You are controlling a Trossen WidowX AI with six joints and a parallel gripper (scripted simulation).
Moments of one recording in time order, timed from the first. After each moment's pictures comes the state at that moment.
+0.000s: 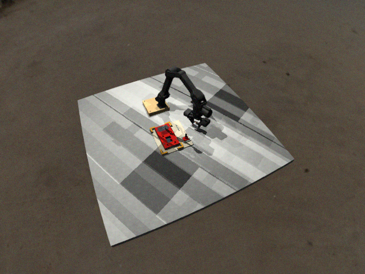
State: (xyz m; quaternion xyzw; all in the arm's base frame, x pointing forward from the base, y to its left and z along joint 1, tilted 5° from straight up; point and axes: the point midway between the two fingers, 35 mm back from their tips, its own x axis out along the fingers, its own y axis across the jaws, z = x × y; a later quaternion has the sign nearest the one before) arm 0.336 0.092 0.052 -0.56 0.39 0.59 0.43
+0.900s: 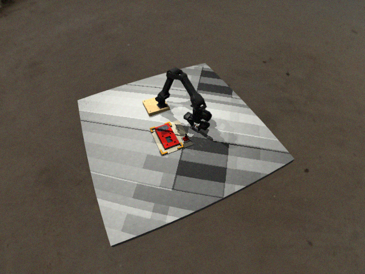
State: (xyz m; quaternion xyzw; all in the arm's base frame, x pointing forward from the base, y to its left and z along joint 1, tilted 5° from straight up) arm 0.335 0.095 0.017 -0.56 0.39 0.59 0.43
